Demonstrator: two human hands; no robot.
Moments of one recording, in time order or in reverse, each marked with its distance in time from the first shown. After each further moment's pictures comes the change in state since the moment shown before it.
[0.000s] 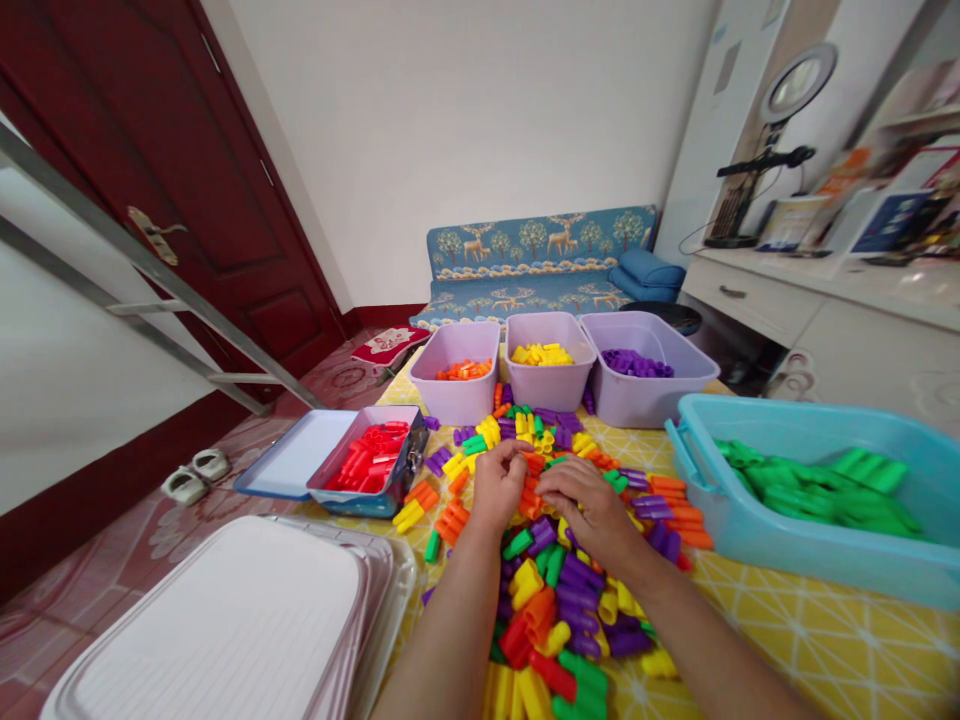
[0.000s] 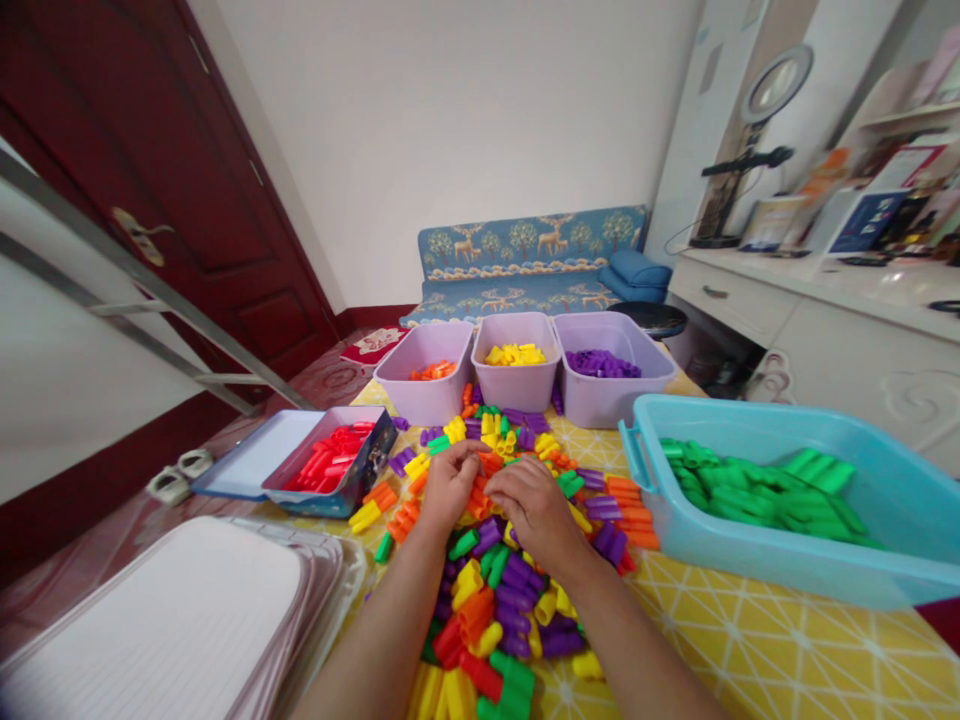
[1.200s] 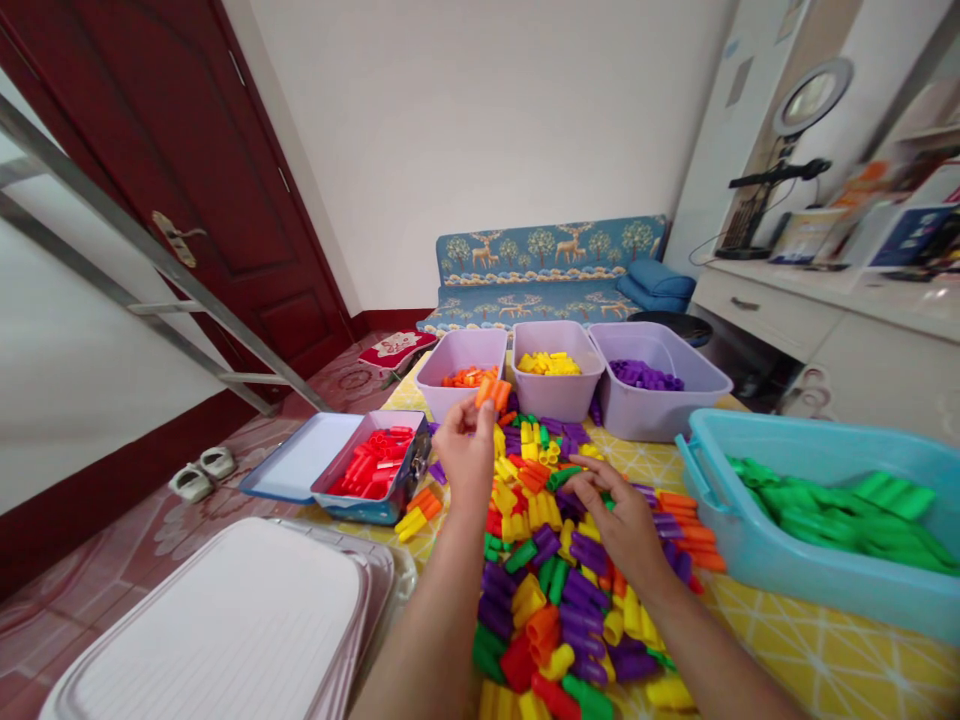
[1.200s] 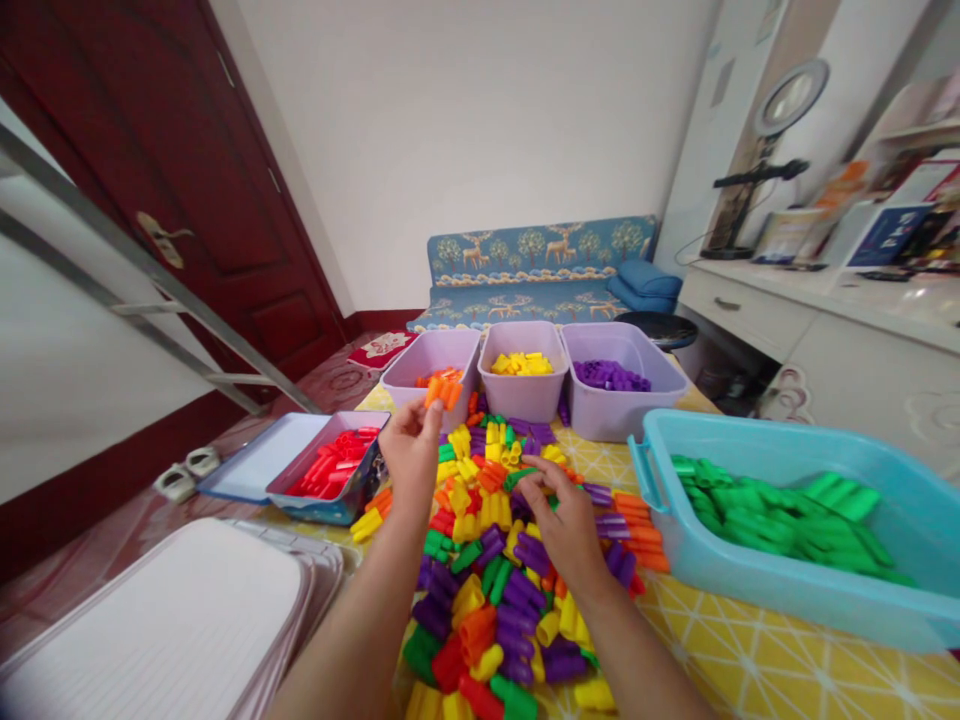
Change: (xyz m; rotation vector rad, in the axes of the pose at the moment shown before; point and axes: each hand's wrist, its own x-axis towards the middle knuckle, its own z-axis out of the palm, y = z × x) left_hand 0.041 0.049 -0.030 -0.039 0.568 0.146; right_hand -0.006 0.006 -0.006 0.252 0.199 0.544
